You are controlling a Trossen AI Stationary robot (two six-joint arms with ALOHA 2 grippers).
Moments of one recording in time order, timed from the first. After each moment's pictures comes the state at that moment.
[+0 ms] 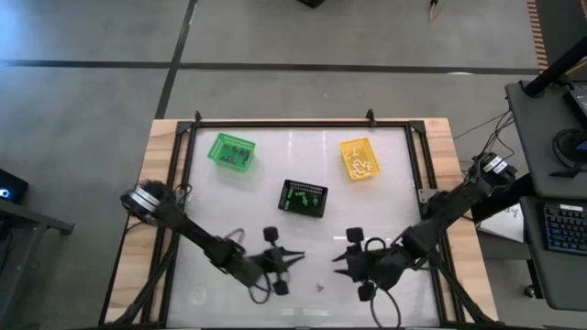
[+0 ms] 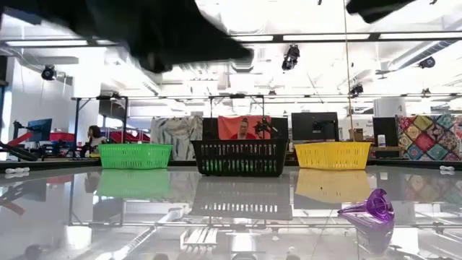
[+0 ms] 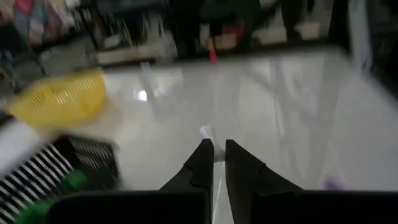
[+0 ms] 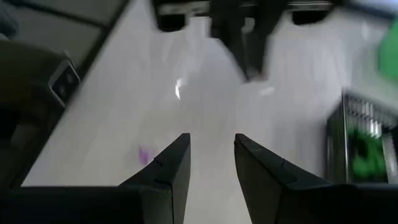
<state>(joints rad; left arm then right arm) -0.60 1.94 0.94 0.65 -0.81 -0.12 0.69 1.50 0.99 -0.24 0.47 0.25</state>
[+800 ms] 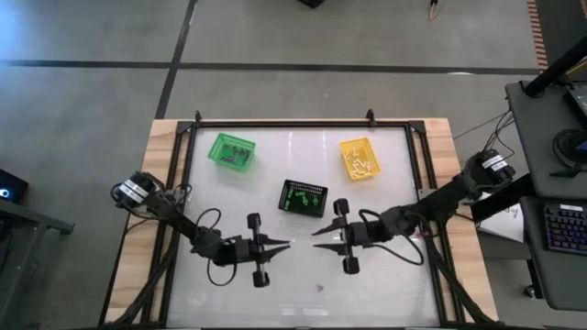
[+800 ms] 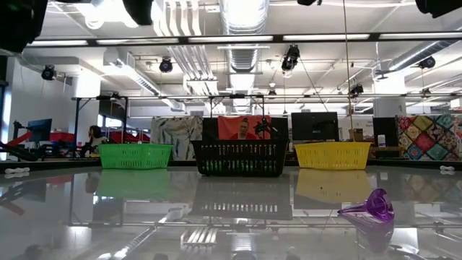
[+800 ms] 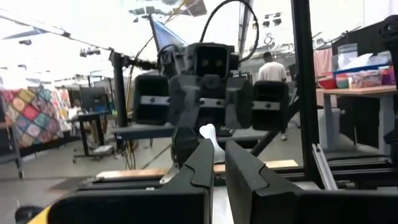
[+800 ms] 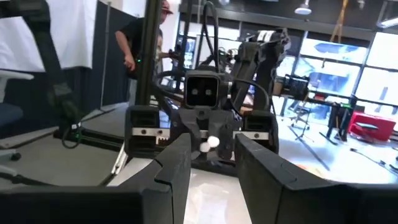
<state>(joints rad) -0.60 1.79 0.66 1.51 -0.69 0.32 0.44 1.50 0.68 0.99 0.26 -0.21</state>
